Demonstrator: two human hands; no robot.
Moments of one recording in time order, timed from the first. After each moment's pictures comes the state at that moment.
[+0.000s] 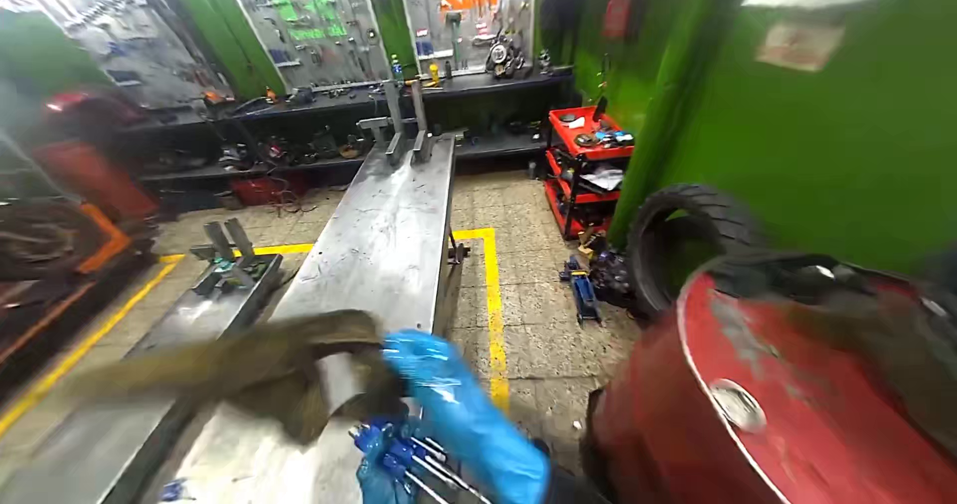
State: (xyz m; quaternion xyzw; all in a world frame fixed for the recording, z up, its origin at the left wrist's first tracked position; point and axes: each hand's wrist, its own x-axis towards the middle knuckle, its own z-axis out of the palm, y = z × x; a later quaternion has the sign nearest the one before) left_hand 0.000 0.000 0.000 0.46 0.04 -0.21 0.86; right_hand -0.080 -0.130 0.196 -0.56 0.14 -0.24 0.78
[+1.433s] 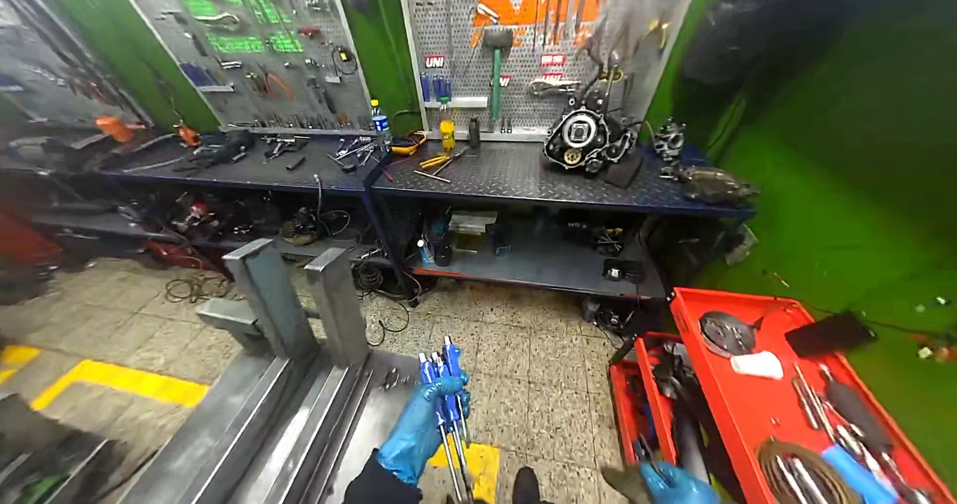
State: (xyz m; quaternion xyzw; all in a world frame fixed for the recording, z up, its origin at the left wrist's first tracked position) left_hand 1.028 -1.180 0.020 0.48 0.05 -0.43 0.76; right_hand 0.709 -1.412 -0.059 -0.79 0.51 0.01 0.33
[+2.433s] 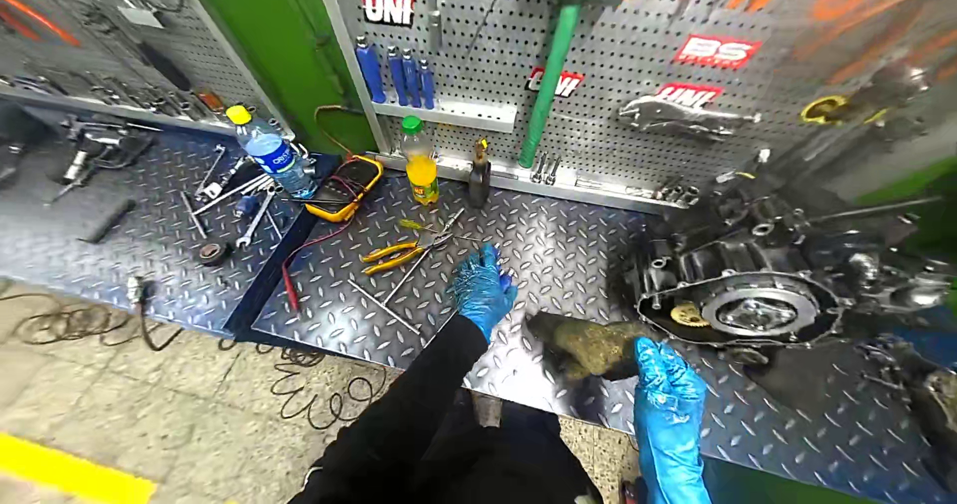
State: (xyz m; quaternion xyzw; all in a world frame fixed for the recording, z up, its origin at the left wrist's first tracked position) left_hand 1.689 -1.787 -0.051 0.94 -0.28 -0.12 0.18; right_hand 1.444 -1.851 0.044 -0.68 0.34 -0.43 0.48
